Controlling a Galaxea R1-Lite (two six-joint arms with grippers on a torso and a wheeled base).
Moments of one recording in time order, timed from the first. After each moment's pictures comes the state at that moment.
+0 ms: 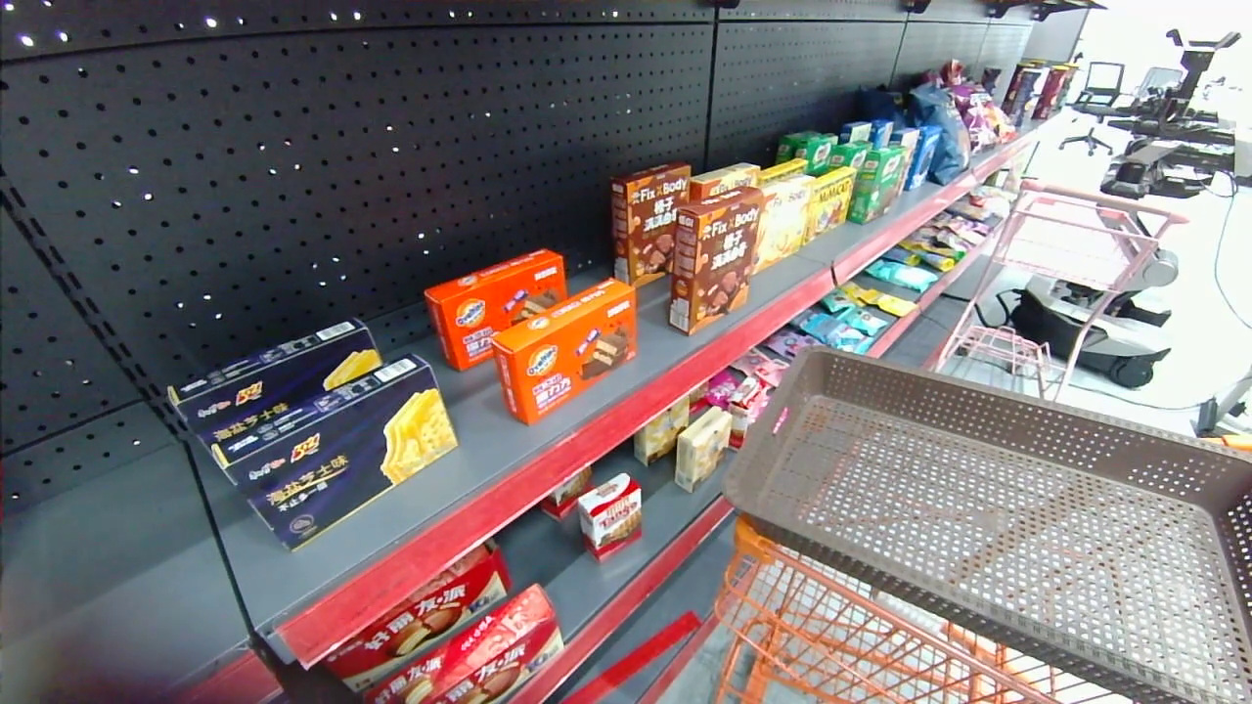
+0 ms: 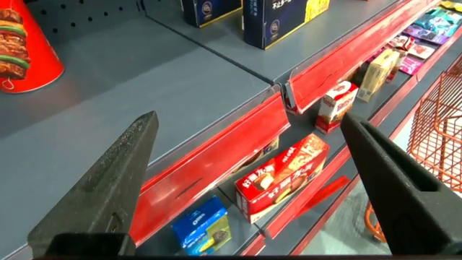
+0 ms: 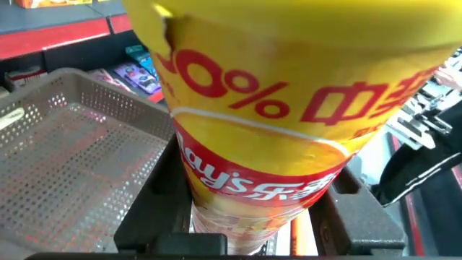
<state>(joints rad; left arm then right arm) 0.00 0.01 0.00 0.00 0.08 0.01 -0.04 0.78 -0.65 -0.25 -0.28 -0.35</state>
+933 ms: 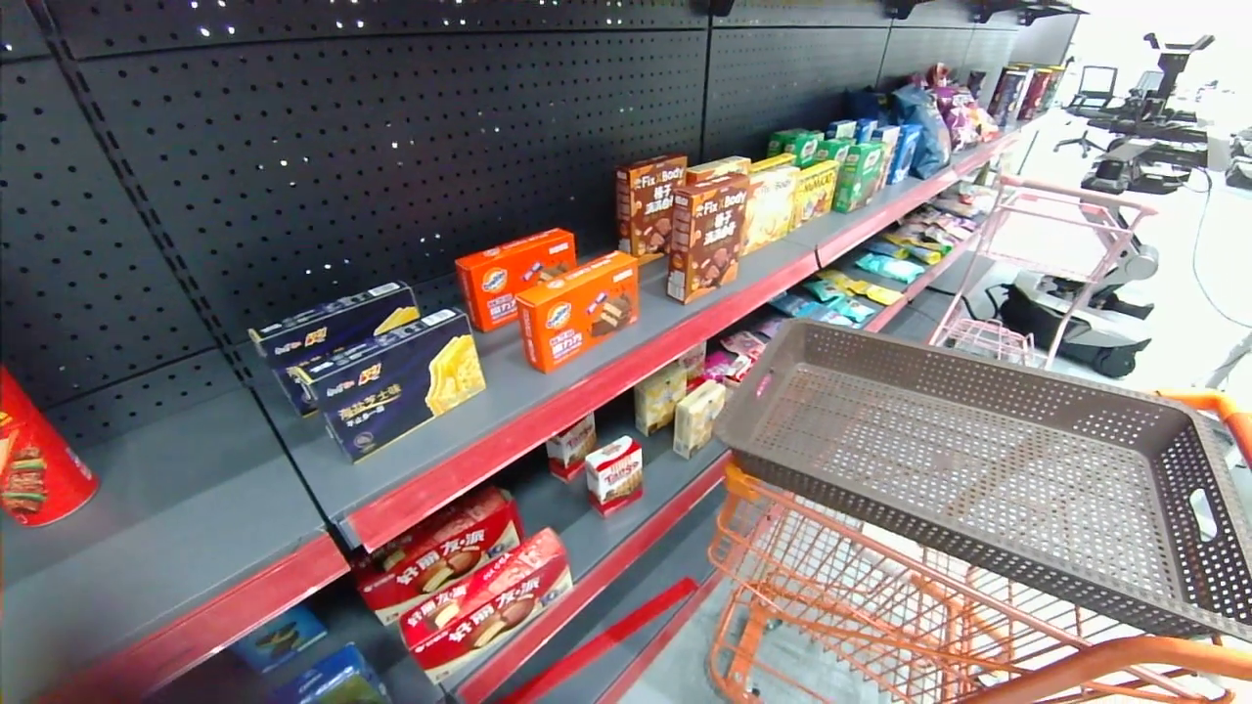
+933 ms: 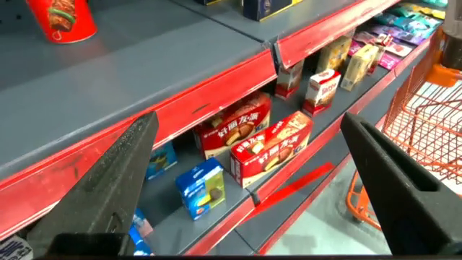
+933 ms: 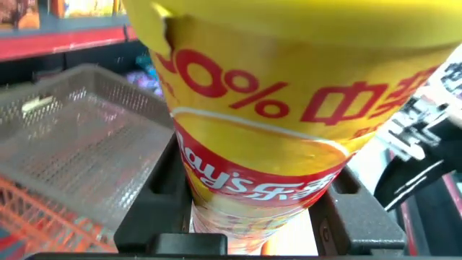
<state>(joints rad) 0.00 0.01 0.00 0.00 0.07 -0.03 -0.03 0.79 -0.68 -0.26 -0.22 -0.38</state>
